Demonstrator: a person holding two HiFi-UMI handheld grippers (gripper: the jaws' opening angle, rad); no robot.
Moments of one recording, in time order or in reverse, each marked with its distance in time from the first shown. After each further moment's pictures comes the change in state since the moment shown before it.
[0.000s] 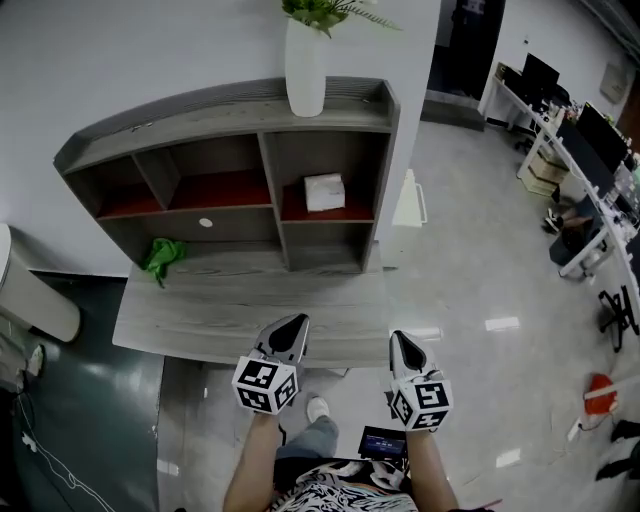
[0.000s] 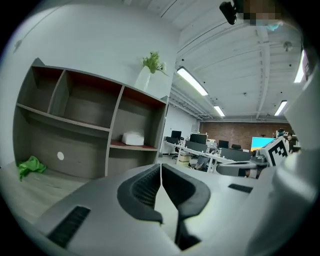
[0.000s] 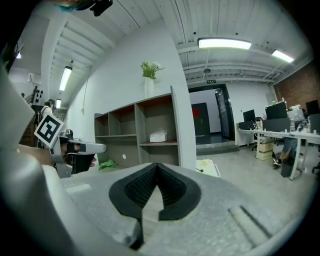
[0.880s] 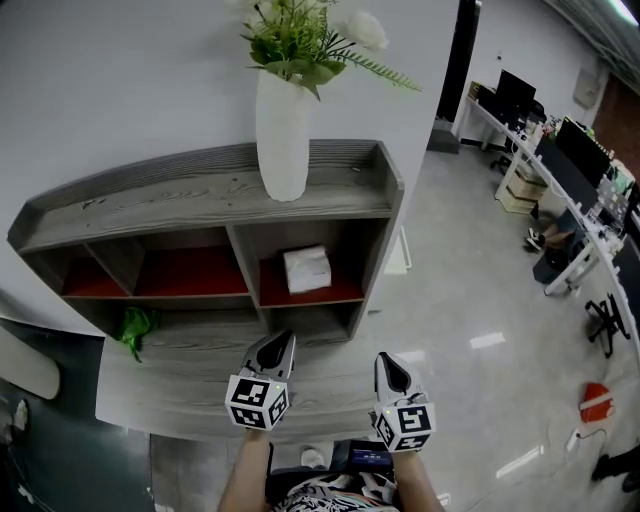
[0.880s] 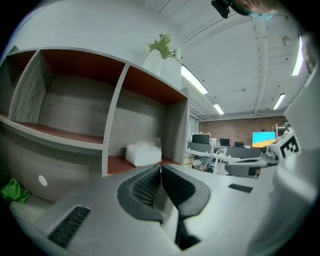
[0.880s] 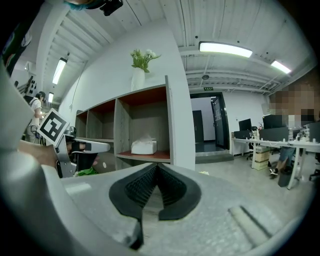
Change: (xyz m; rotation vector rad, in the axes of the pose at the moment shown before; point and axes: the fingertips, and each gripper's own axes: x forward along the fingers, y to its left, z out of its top) left arm 0.133 0.092 0.064 0.066 -0.022 -0.019; right arm 0.133 -0.037 0.053 -0.035 -0.060 -0.092
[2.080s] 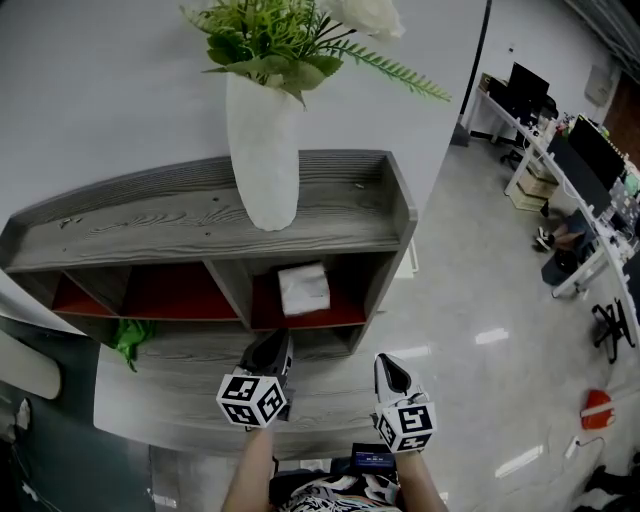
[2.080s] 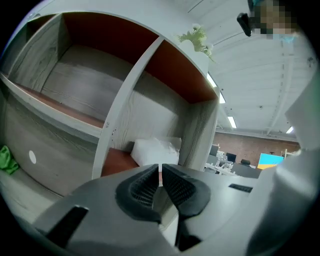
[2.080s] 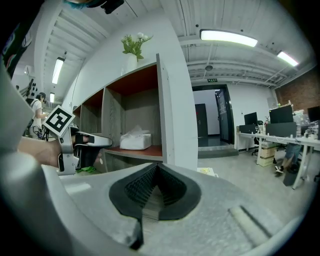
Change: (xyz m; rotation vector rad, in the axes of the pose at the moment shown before) left arm 0.060 0.038 0.004 -0.216 -0.006 0.047; right arm 0.062 -0.031 -0.007 0.005 0.071 0.050
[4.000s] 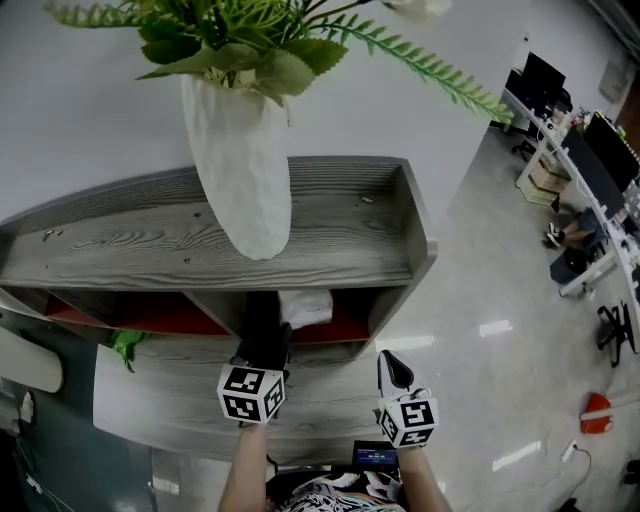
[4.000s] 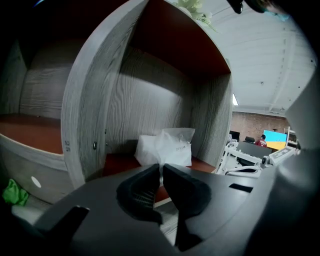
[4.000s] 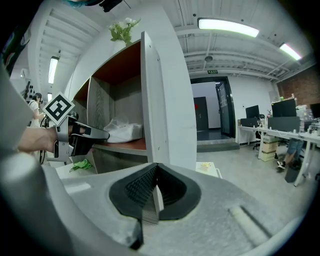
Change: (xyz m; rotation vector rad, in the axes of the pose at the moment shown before) left arm 0.045 0.019 0.005 0.159 0.185 0.063; right arm 0.050 -0.032 -0.014 0.022 0.072 0.013
